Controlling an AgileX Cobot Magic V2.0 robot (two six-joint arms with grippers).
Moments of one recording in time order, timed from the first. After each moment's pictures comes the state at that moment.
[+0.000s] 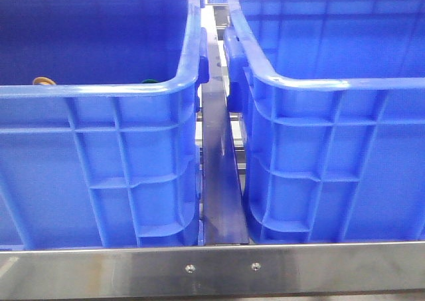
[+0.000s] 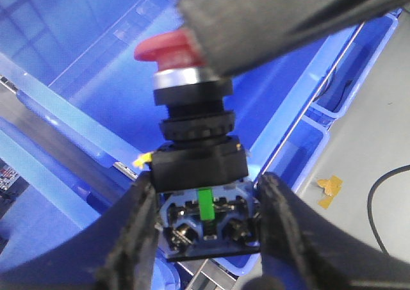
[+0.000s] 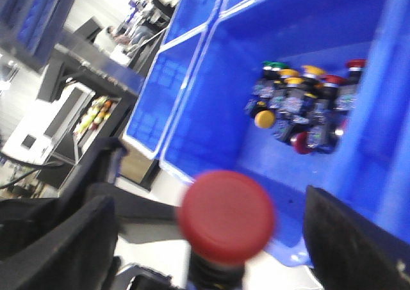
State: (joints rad) left arm -1.27 1.32 -1.29 0.59 0.80 -0.54; right arm 0.08 0.98 -0.75 1.50 1.01 -0.80
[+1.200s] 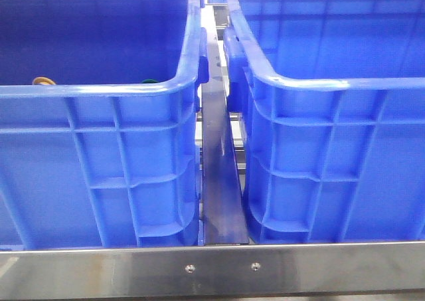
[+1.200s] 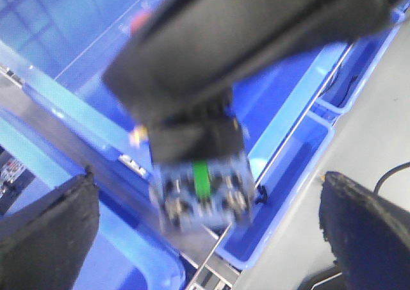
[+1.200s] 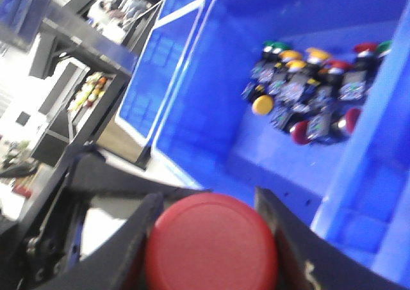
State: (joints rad) left arm -1.27 1.32 -1.29 0.59 0.84 -0.54; right arm 0.19 1.08 -0.81 1.47 0.91 -0.80
